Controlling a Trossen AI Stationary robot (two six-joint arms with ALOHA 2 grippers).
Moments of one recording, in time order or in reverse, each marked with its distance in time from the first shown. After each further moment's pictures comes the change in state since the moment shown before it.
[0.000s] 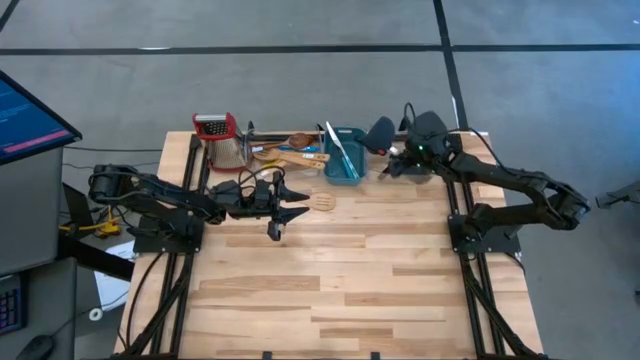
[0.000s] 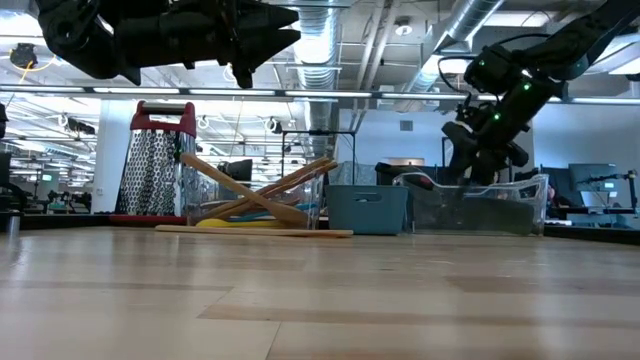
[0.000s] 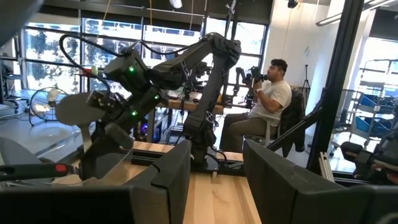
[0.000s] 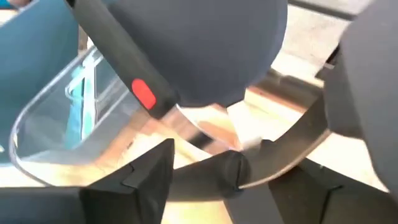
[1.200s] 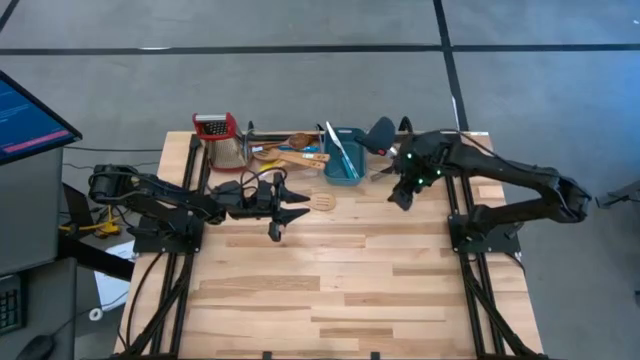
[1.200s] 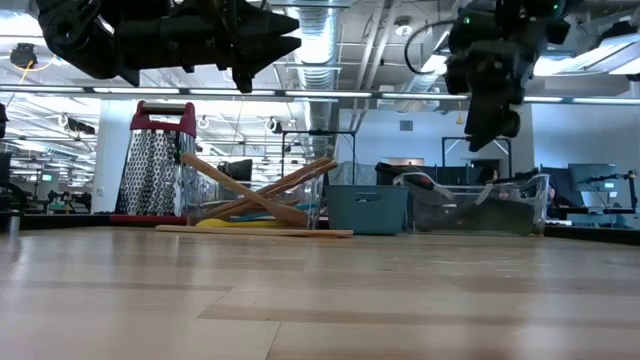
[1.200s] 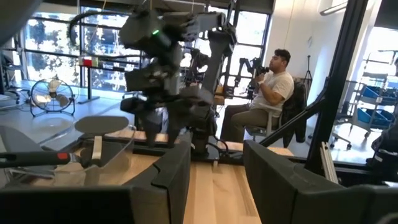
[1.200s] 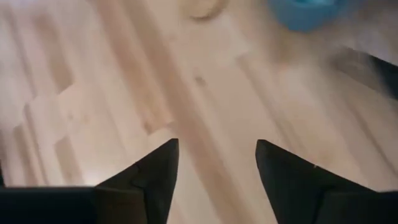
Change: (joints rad) left arm 0.000 0.000 0.000 -0.040 0.000 -0.001; right arm 0.256 -0.002 0.329 -0.689 -0.466 -0.084
